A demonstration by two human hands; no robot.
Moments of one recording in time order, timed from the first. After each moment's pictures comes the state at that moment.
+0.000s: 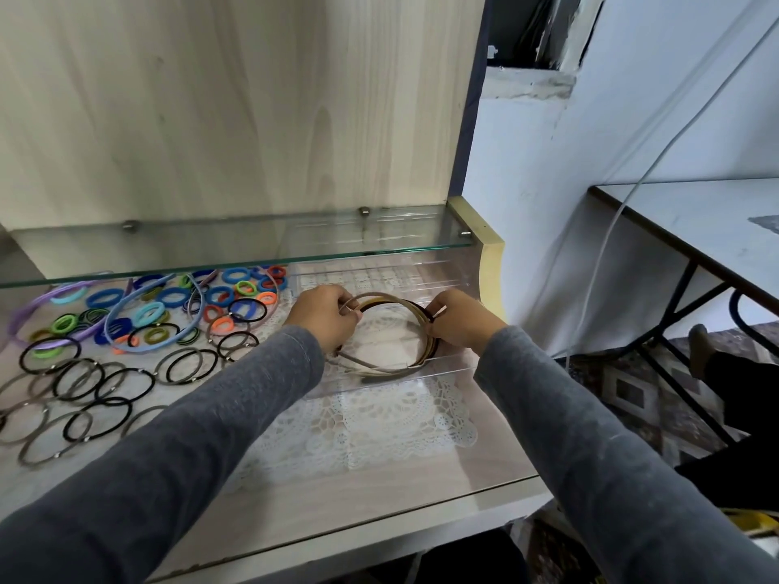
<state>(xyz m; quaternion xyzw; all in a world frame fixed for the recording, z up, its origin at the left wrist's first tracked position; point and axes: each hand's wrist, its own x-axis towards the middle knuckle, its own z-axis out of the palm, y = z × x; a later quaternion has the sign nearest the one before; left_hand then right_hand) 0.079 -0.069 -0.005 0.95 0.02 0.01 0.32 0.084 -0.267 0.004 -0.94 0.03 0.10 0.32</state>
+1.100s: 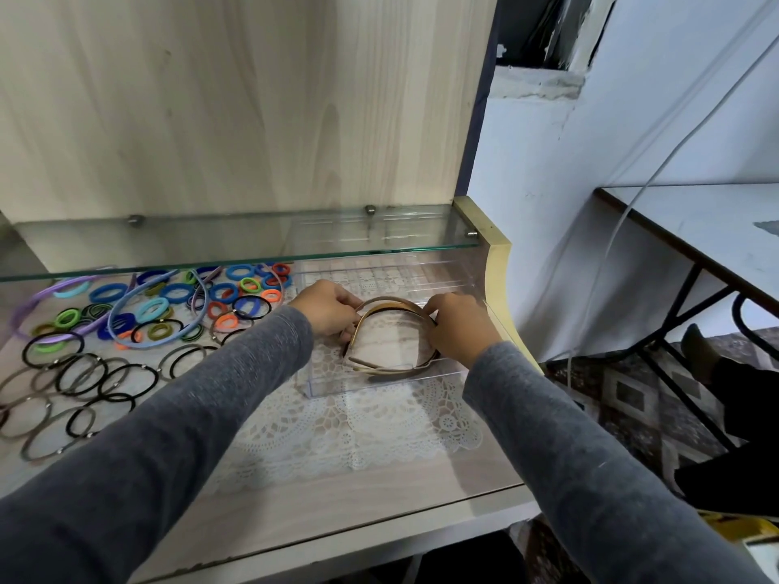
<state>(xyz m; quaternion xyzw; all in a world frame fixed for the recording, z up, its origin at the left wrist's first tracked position) 0.084 -0.064 0.010 0.86 0.08 -0.16 0.49 0.077 -0.255 -0.005 -0.99 -0.05 -0.02 0.14</state>
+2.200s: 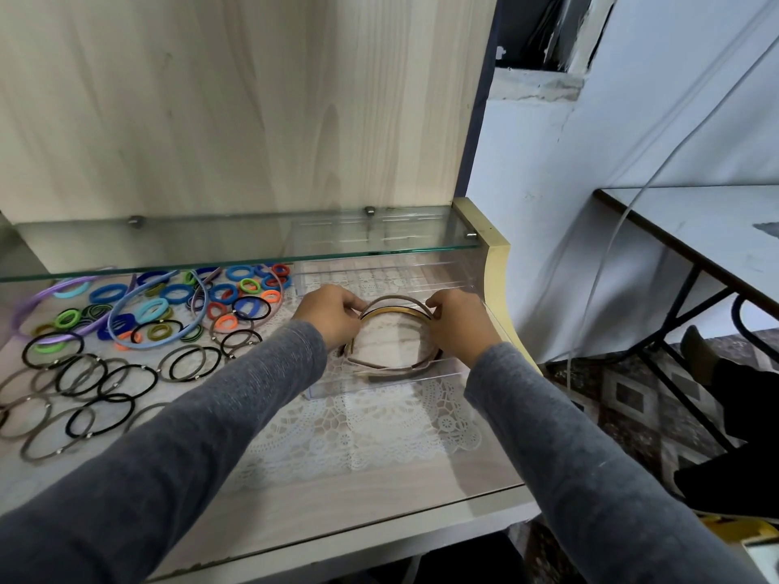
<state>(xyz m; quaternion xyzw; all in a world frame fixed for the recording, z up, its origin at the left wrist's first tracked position) 0.071 -0.072 0.008 0.94 0.01 -0.03 0.34 0.084 -0.257 -0.010 -0.97 0.00 -0.02 0.23</state>
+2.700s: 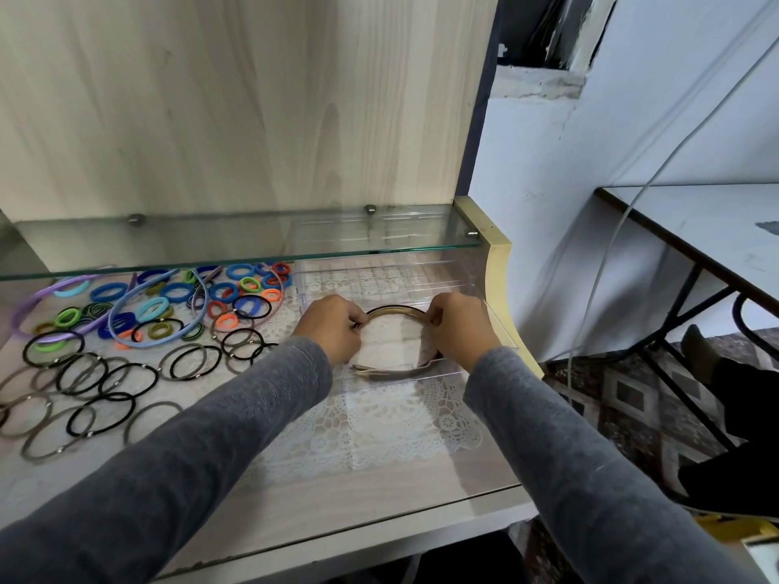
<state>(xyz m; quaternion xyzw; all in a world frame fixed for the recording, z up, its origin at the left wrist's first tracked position) 0.068 -0.070 -0.010 0.96 -0.03 -0.01 0.27 0.079 -0.256 -0.014 -0.97 -0.01 -0.04 0.22</state>
